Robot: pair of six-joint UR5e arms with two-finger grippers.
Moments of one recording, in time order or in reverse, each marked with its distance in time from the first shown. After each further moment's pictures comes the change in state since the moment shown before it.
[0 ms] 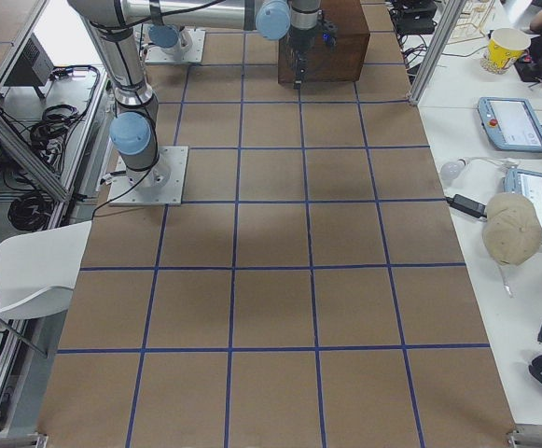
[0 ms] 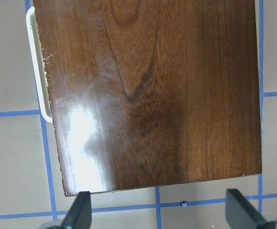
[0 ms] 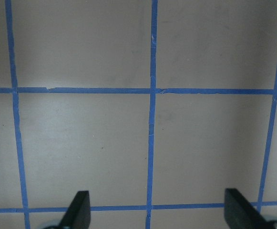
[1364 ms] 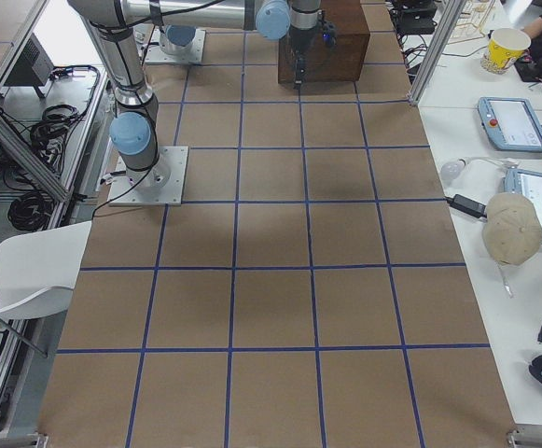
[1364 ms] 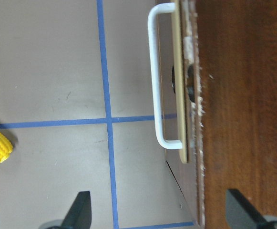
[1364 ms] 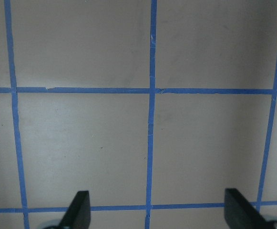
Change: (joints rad) left arm 0.401 -0.223 0.041 0.029 -0.130 0.357; right arm 0.000 0.000 0.000 0.000 -0.003 0.000
